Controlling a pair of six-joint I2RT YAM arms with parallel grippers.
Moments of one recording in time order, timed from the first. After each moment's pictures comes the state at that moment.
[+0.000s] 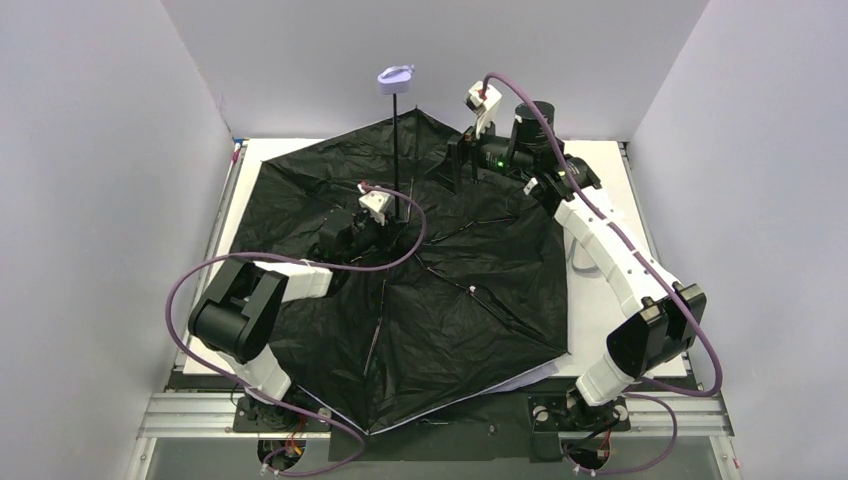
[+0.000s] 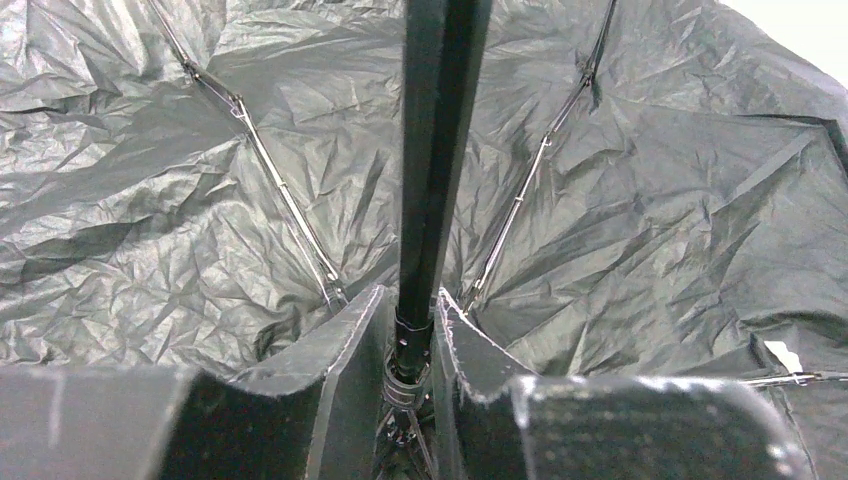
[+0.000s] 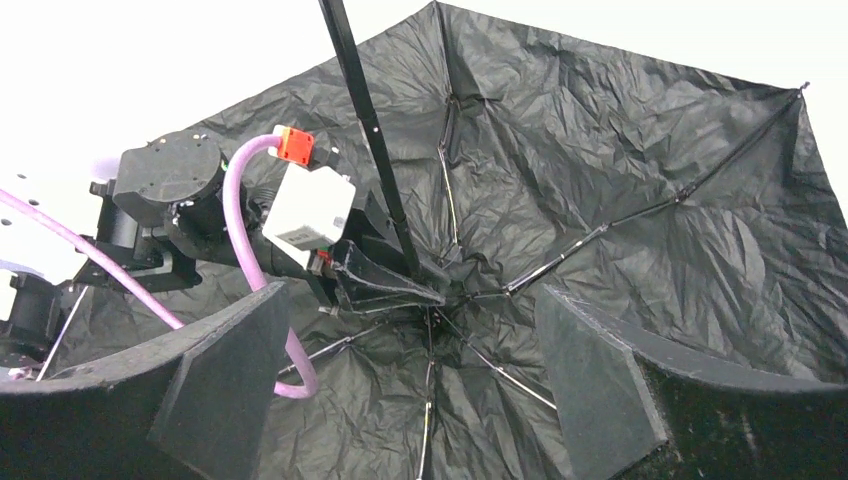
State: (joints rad) left arm -0.43 1.69 0.71 0.81 0.30 -0.04; right arm 0.44 1.58 1.64 -0.34 -0.62 0.01
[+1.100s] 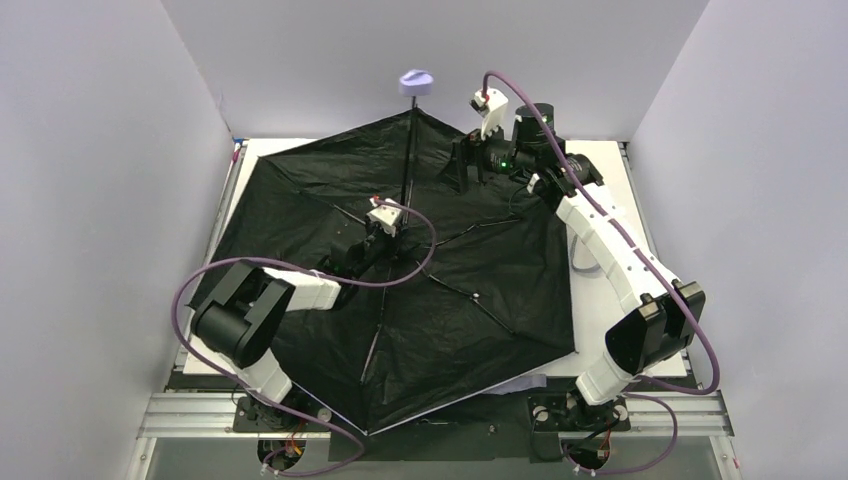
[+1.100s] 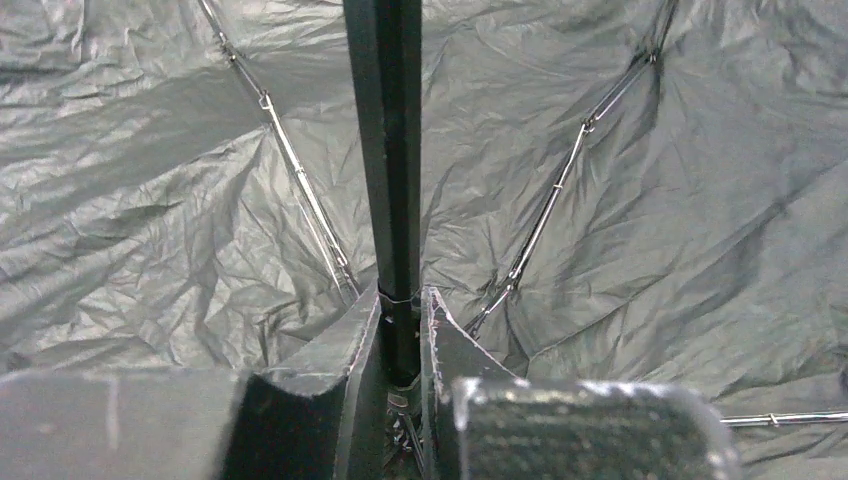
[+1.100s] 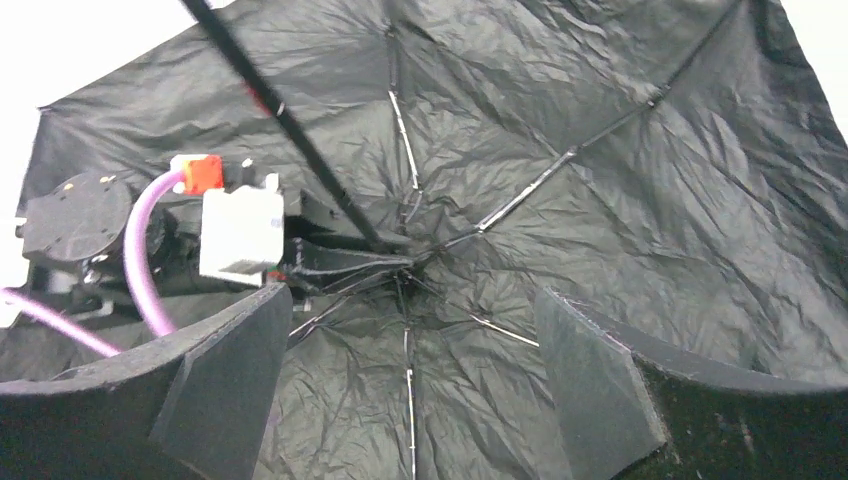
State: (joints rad) left arm -0.54 1.71 0.64 0.93 0.05 -0.03; right arm 0.41 1.60 1.66 -0.49 -0.54 0.01
